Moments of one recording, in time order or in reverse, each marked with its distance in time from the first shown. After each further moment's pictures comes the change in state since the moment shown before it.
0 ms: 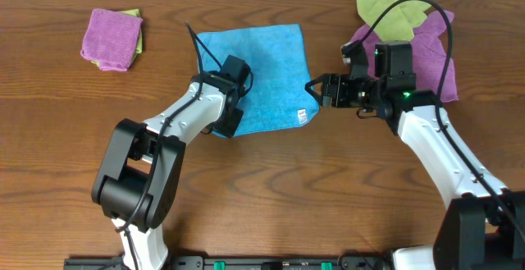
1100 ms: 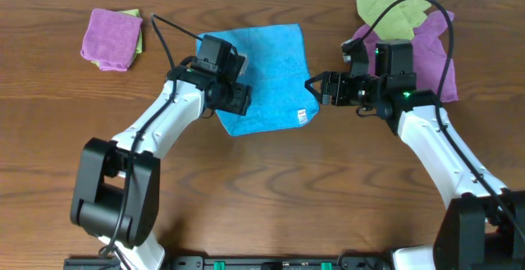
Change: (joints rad) left arm 0.082 -0.113 0.000 0.218 0.391 -0.053; right arm 0.000 0.000 0.000 0.030 0.000 0.005
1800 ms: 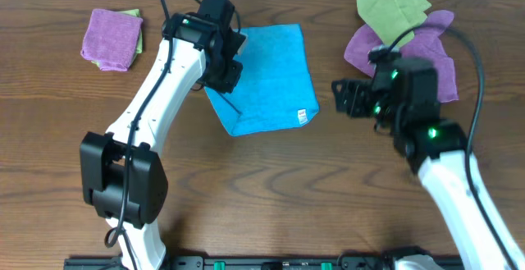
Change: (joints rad) left arm 0.021 0.103 0.468 -0.572 -0.120 0.175; right arm -0.024 -0.274 -0.067 -0.068 0.298 0.005
